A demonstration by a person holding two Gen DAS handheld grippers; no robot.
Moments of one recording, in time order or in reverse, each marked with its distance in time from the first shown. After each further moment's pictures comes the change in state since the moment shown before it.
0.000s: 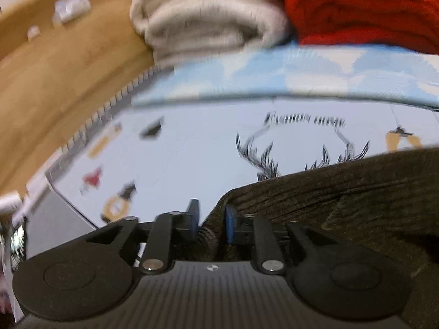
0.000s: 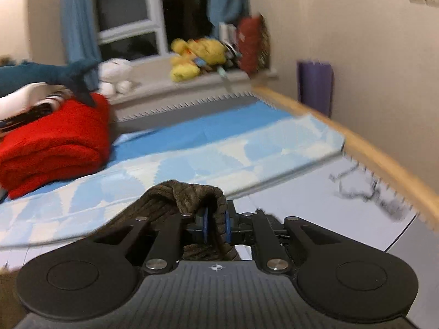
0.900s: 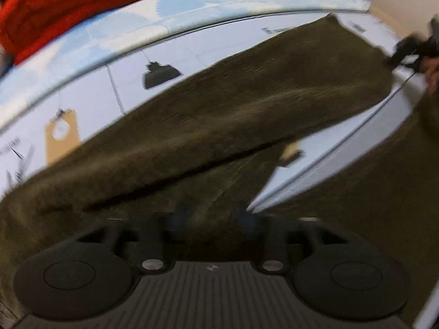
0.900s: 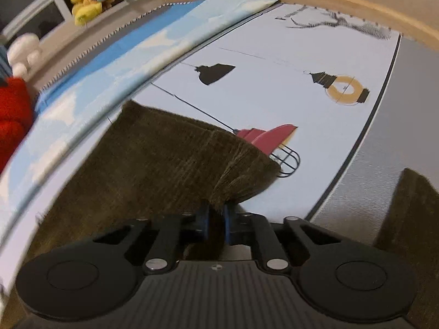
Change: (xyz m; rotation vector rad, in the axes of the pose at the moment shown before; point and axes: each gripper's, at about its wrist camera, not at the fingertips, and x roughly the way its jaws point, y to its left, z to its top) left arm -0.132 -0.161 -0.041 0.611 0.046 -0.824; right arm 0.167 -0.036 -0.104 0.396 0.260 -0.159
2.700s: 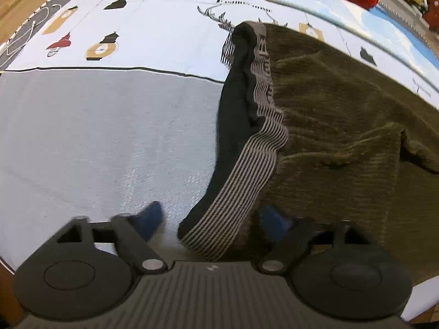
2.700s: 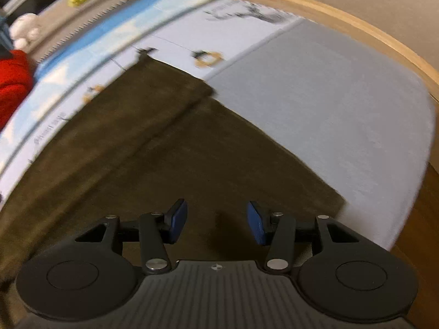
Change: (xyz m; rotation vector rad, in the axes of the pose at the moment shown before) left arm -0.147 0.175 -0.221 -0.677 0.125 0.210; right arm -0.171 -0.146 -0.036 -0.104 0.120 -0.112
